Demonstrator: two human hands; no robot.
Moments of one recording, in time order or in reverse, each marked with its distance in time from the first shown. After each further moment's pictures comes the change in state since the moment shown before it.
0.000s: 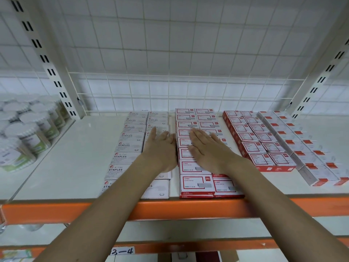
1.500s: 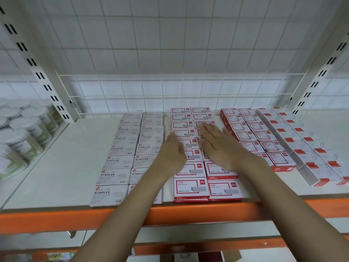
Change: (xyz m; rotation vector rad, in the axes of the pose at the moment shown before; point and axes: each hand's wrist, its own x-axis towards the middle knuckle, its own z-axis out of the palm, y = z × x) left_hand 0.018 0.033 0.011 -1.006 0.236 -0.169; right_hand -0.006 0.038 -0.009 0.081 0.086 0.037
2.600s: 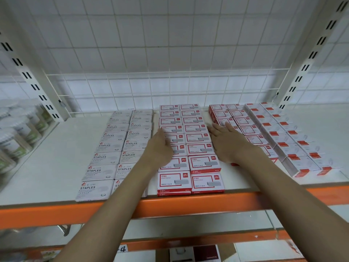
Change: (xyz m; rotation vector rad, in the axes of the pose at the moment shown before) left_hand -0.010 0.024 -0.004 -0.051 0.030 -0.082; right_hand -0.010 0.043 -0.004 -0.440 -0.135 0.046
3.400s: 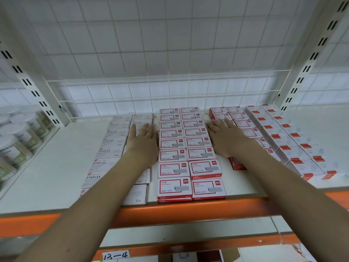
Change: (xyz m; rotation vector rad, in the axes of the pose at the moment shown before) left_hand 0.034 -0.023 -0.024 1.223 -0.155 0.079; right_hand 0.021 0.009 -0.010 -0.080 -0.009 0.021
